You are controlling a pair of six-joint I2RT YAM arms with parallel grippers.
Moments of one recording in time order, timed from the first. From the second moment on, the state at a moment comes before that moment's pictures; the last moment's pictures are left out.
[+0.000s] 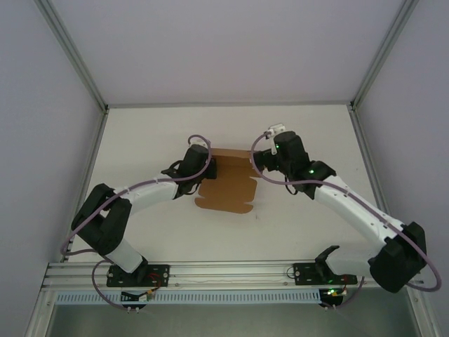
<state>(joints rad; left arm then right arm) -0.61 1.58 0.91 0.02 -0.16 -0.48 0.60 1.25 1.03 -0.41 0.28 0.07</state>
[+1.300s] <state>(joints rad) -0.63 1.63 0.97 -0.01 -0.07 -0.53 0.58 1.16 0.70 0.11 0.14 0.40</state>
